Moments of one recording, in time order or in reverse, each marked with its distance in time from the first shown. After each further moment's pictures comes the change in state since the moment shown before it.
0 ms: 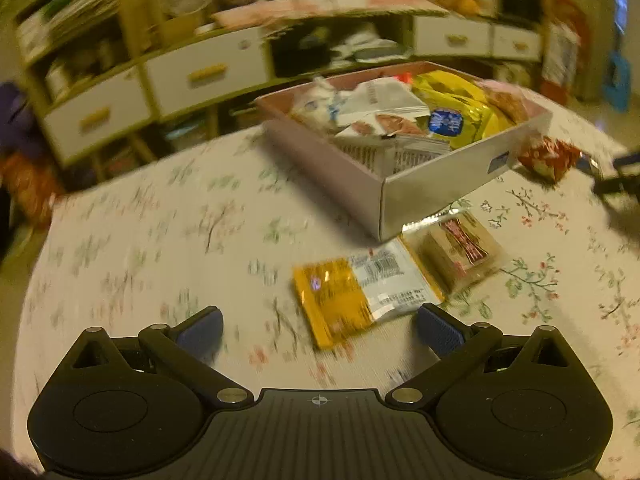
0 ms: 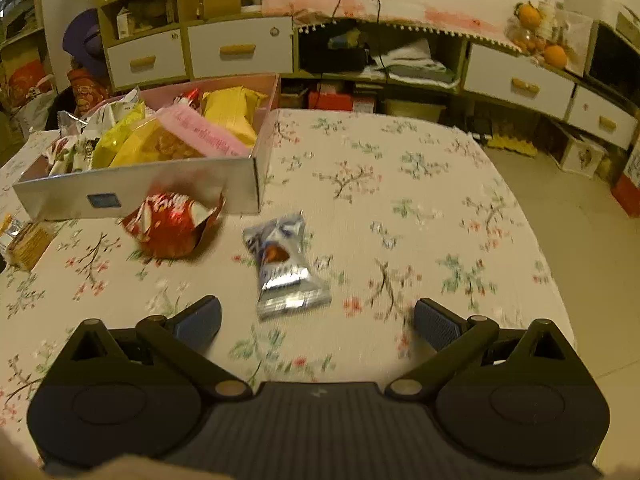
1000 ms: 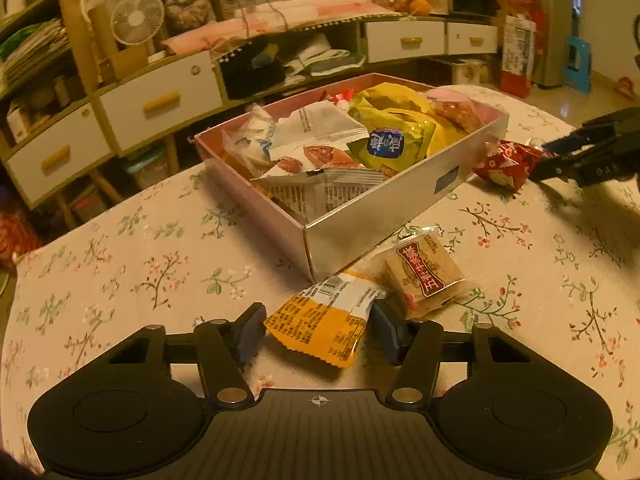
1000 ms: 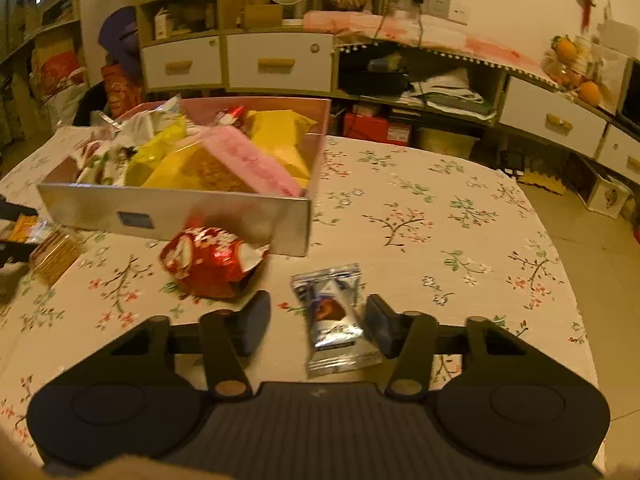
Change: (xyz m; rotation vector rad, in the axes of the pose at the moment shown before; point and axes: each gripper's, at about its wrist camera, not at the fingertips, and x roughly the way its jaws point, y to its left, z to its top) left arm 0.003 -0.026 0.014 0.062 -0.039 -0.066; right arm -0.001 0.025 0.012 -0.091 -0.042 0.066
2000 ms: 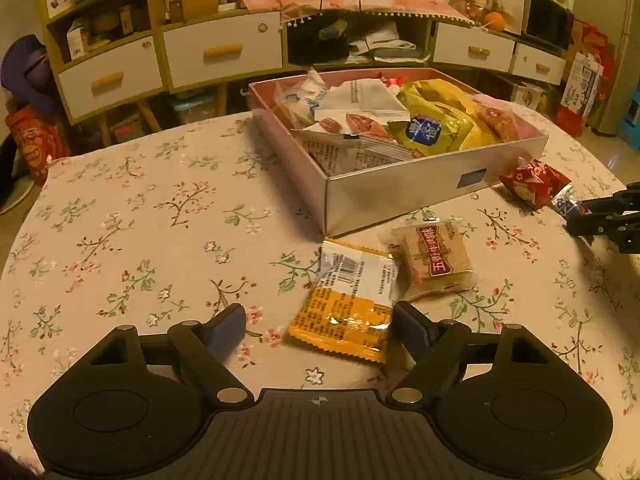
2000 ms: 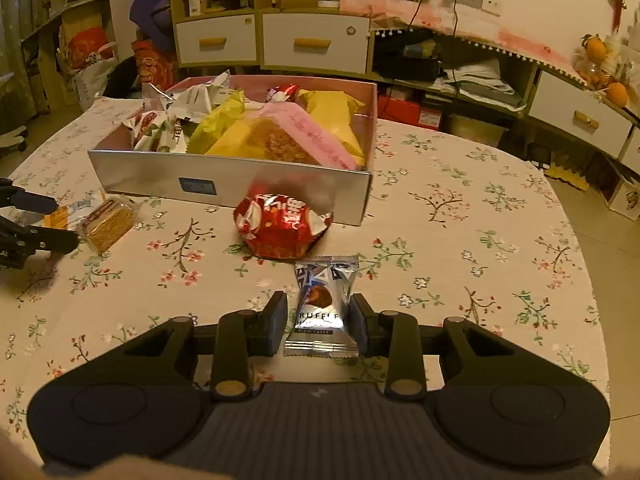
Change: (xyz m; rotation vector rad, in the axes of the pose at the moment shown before) left arm -0.011 -0.006 -0.012 -0.245 0.068 0.069; right arm -0.015 0.024 -0.003 -0.043 0.070 0.069
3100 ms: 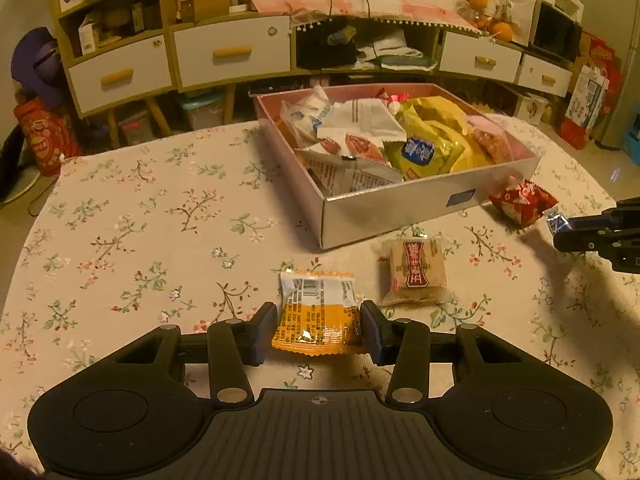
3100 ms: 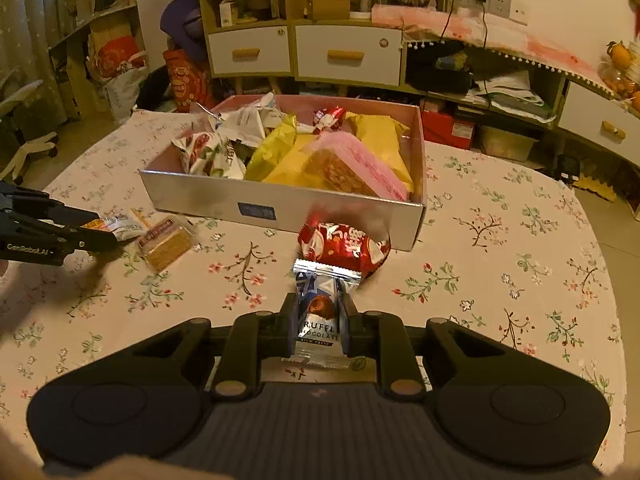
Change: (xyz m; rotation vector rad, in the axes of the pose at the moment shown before) left arm -0.023 -0.002 0.008 -0.045 -0.004 0.007; right arm -0.016 0.021 0.014 -0.007 -0.023 0.093
